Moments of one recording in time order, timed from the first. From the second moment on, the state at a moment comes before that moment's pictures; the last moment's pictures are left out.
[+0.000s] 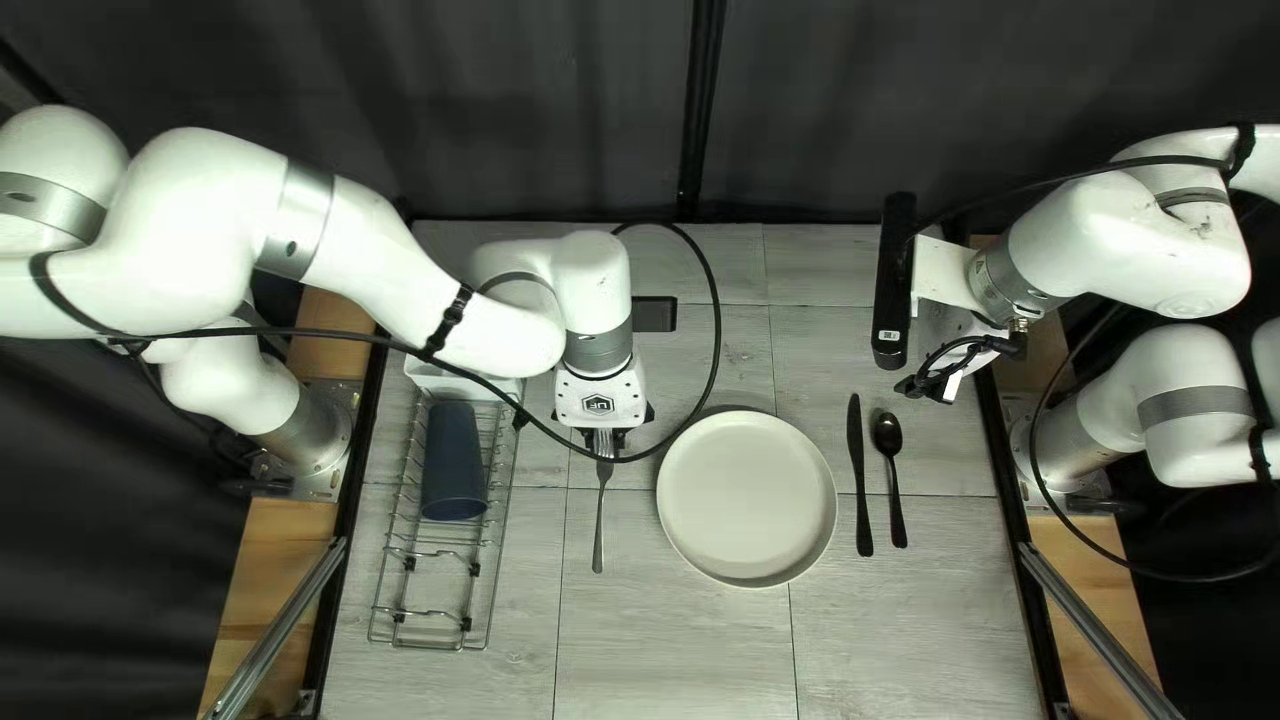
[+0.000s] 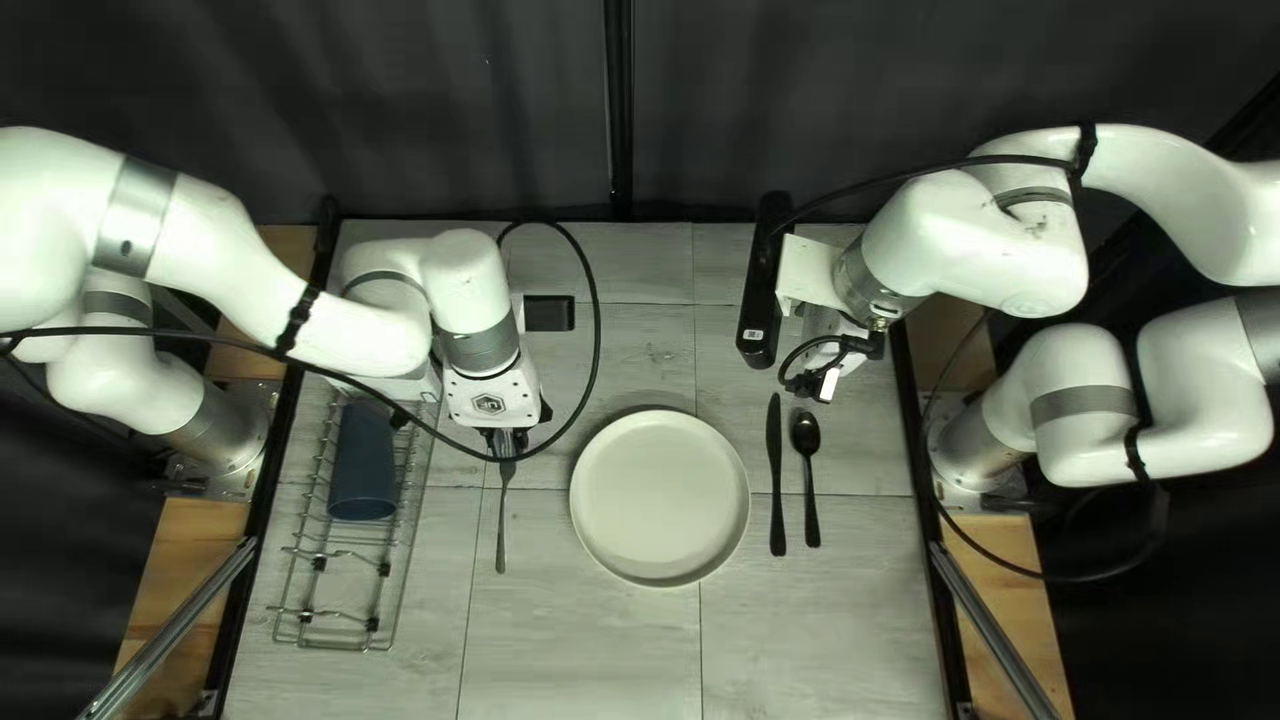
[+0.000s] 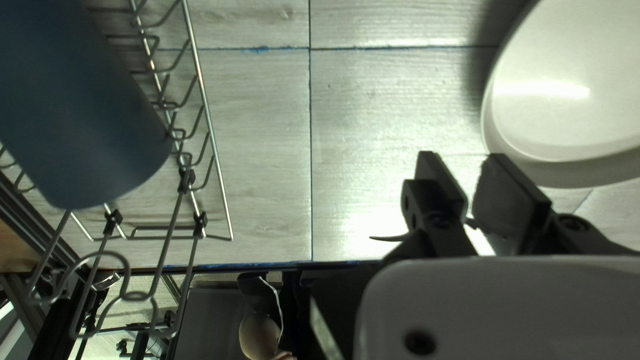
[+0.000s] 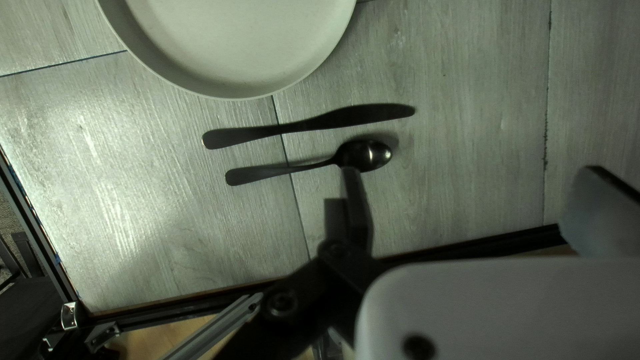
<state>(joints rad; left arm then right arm) 0.41 0.02 -0.32 0.86 -0.45 0.88 -1.23 -0.05 -0.77 0.01 0.59 -0.08 1.21 0.16</state>
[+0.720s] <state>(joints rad) 0.44 0.18 -0.29 0.89 -0.46 0.87 -1.19 -0.05 -0.77 0.01 0.59 -0.08 1.21 0.16</state>
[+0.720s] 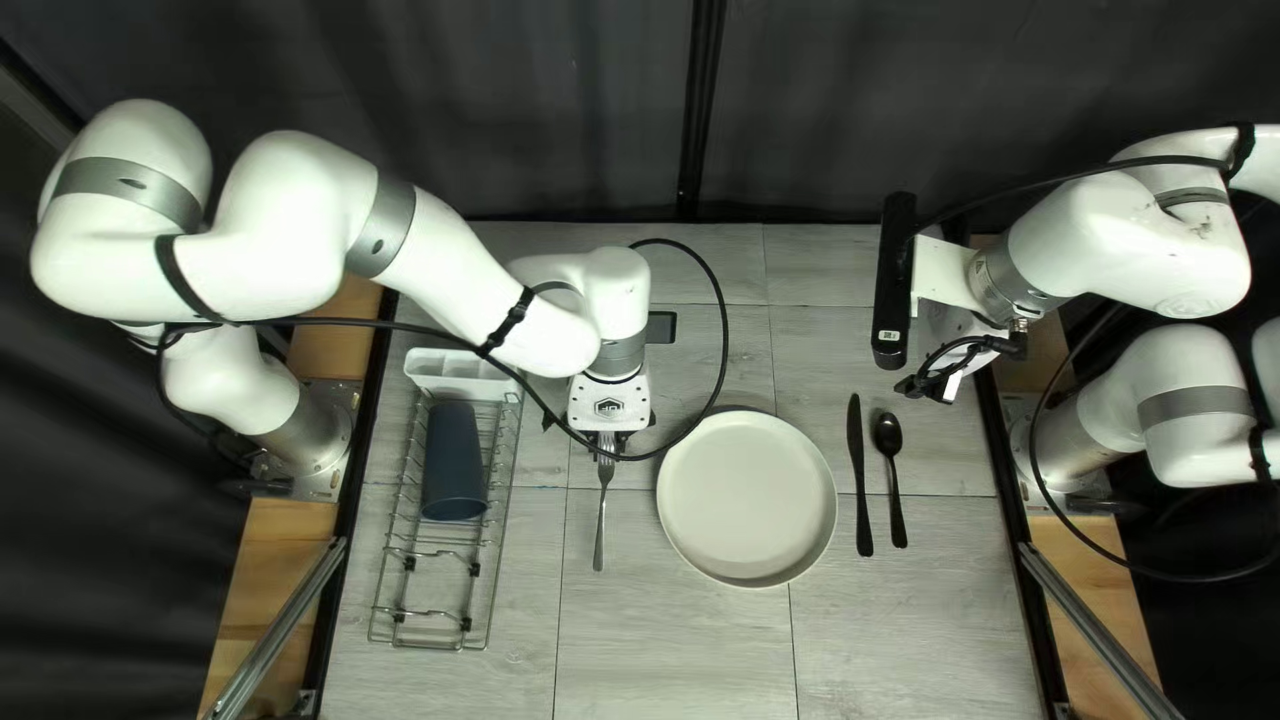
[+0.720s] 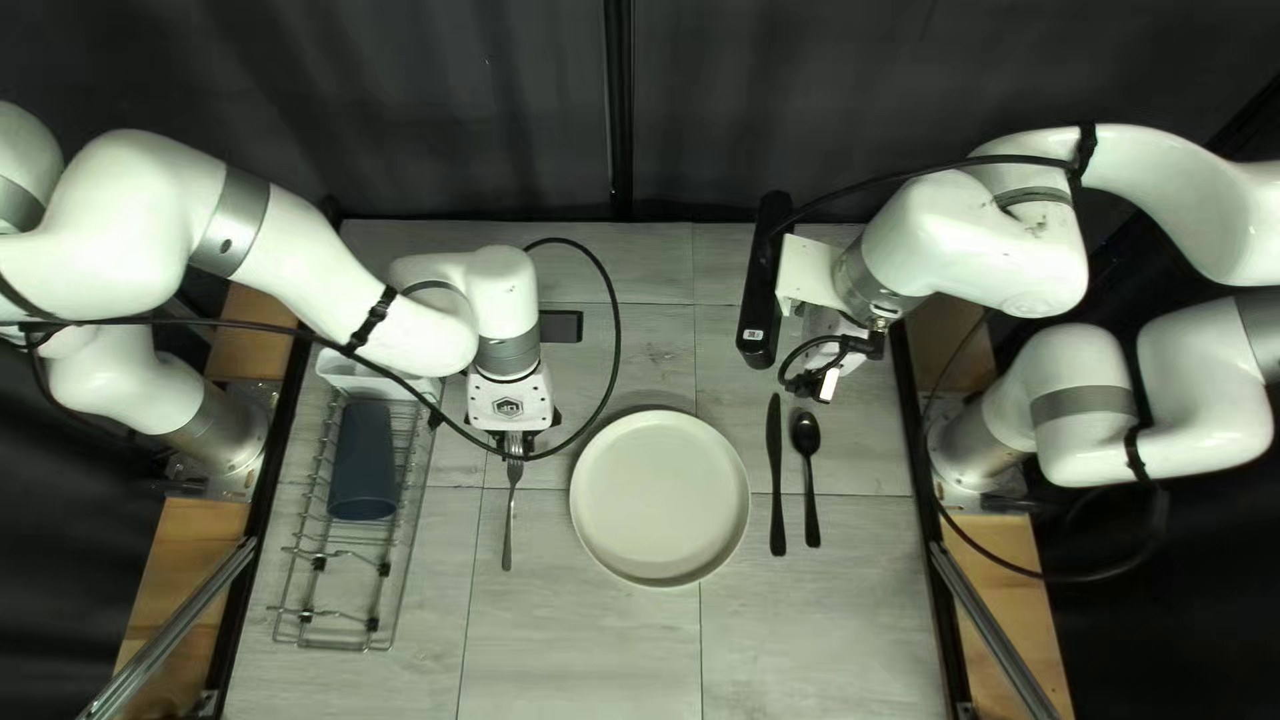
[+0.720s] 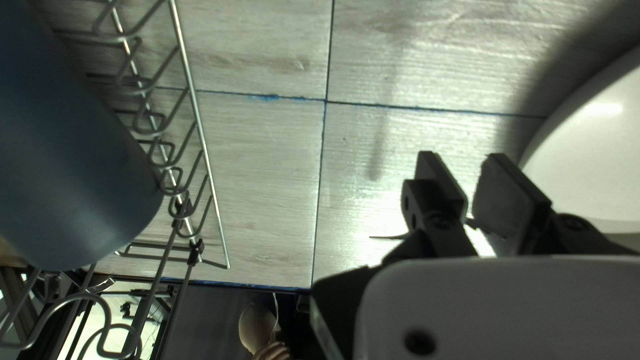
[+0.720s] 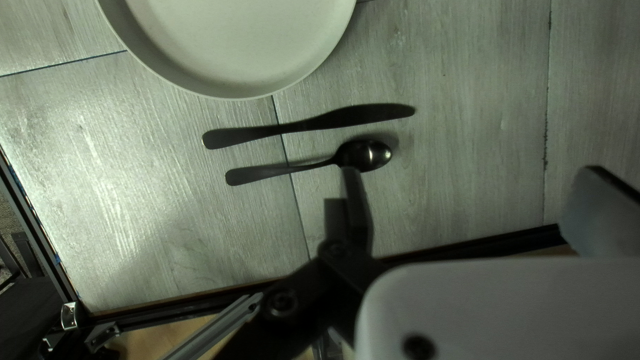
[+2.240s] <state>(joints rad) 0.53 -0.20 -0.28 0.76 -0.44 0.89 -1.11 -0.05 -0.77 0.01 0.59 -0.08 1.21 0.16</state>
